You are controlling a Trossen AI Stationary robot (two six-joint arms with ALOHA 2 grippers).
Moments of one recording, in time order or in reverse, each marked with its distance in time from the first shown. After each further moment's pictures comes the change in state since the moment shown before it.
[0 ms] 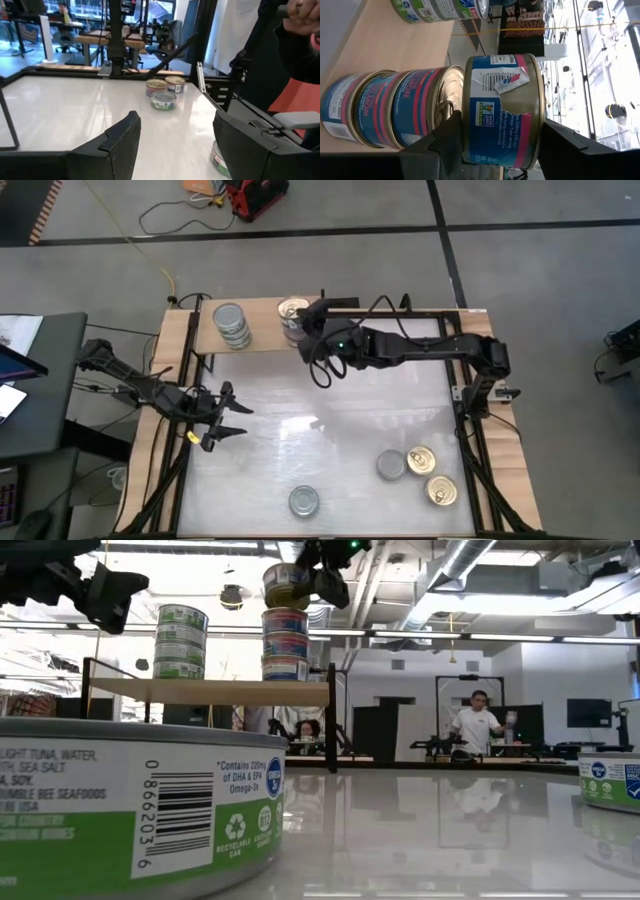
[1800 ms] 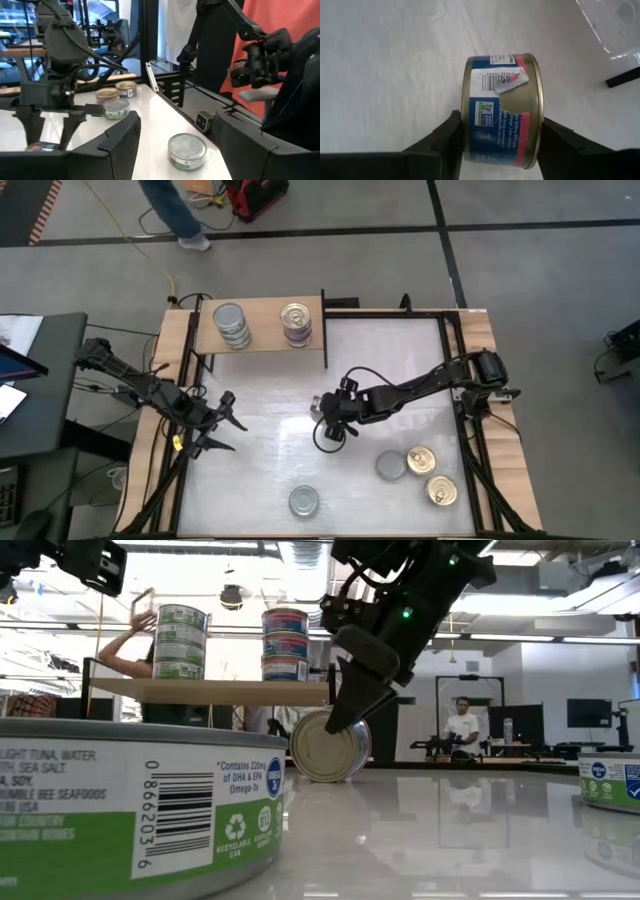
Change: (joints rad) left arm 0.000 0.035 0.097 -0.063 0.294 0.098; right arm 0.242 0.064 -0.403 -0.273 -0.284 1.626
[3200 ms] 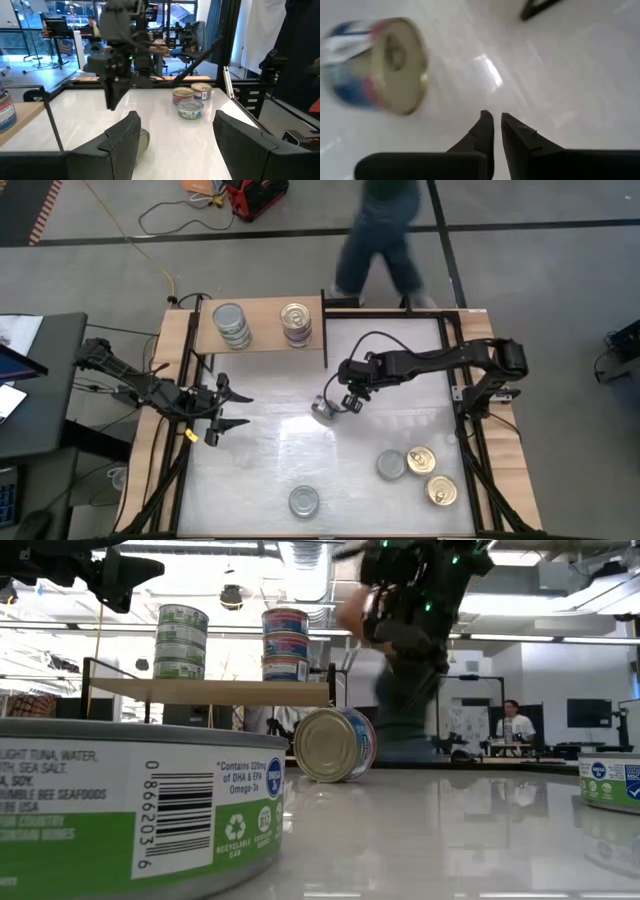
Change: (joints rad) left arm 0.000 0.002 0.000 0.006 -0.421 0.000; right arm -0.212 -0.183 -0.003 -0.368 -0.169 0.063
